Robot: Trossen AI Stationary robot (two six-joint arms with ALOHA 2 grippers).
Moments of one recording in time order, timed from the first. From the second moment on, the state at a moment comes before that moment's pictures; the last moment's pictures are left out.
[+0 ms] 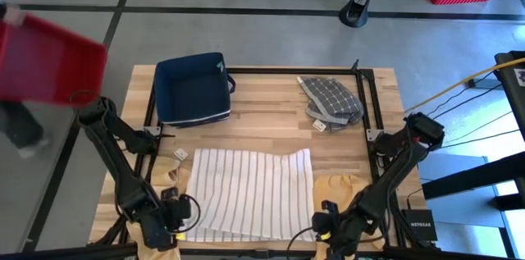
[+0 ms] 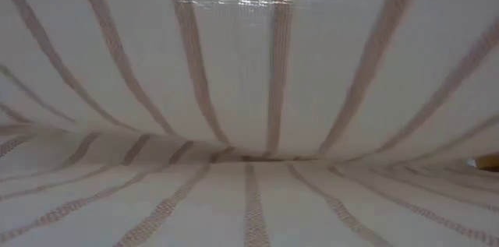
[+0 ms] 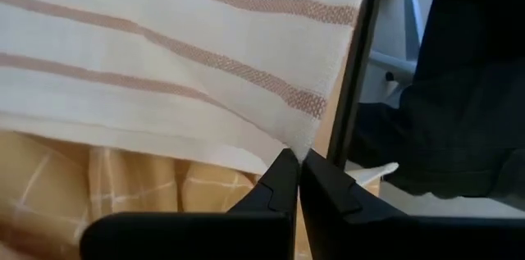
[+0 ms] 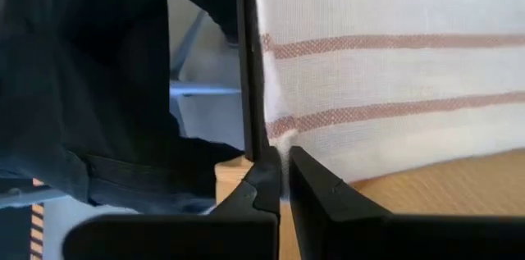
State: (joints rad) left arm -1.02 1.53 1.12 -0.76 -0.16 -1.23; right arm 0.93 1.72 1.13 -0.40 0.11 1.04
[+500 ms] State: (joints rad) left arm -1.02 1.60 1.07 -0.74 -0.16 -1.24; right arm 0.93 1.74 1.13 -0.40 0.13 1.04
